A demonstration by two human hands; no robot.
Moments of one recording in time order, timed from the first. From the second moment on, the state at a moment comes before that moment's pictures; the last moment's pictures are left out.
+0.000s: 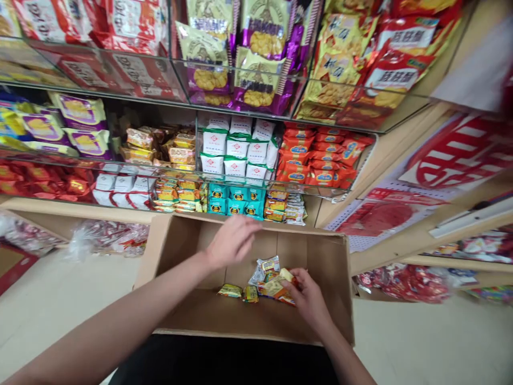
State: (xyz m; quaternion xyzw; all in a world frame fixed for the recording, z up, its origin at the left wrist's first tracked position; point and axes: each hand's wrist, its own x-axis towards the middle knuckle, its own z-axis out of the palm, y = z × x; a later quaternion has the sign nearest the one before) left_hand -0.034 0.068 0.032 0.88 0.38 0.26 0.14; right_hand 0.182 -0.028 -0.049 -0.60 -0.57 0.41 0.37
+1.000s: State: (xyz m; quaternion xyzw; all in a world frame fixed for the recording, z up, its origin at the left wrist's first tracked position) left_hand 0.032 -0.023 -0.037 0.25 0.59 0.45 0.62; right_hand 0.139 -0.047 -0.062 -0.70 -0.57 0.17 0.38
